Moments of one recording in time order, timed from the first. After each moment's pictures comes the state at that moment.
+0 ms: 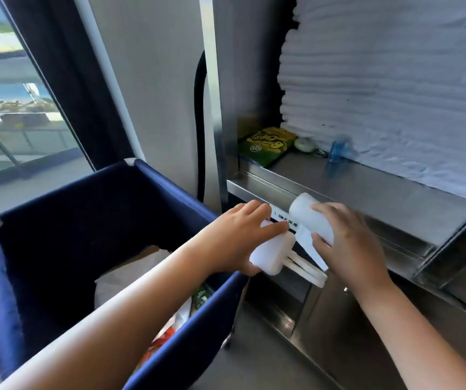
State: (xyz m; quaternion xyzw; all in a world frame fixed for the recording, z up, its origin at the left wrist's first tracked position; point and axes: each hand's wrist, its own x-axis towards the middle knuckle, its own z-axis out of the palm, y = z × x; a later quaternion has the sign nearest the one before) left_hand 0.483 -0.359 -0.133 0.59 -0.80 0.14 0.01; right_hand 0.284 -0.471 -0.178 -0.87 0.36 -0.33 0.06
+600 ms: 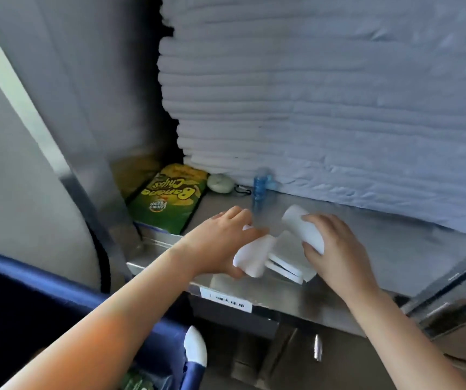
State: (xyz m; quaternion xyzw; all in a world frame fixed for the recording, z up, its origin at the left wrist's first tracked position) left_hand 0.519 -0.629 -0.156 0.46 -0.88 0.08 0.01; right_hand 0.276 -0.643 -0.200 -0.78 0.53 -0.34 -0.02
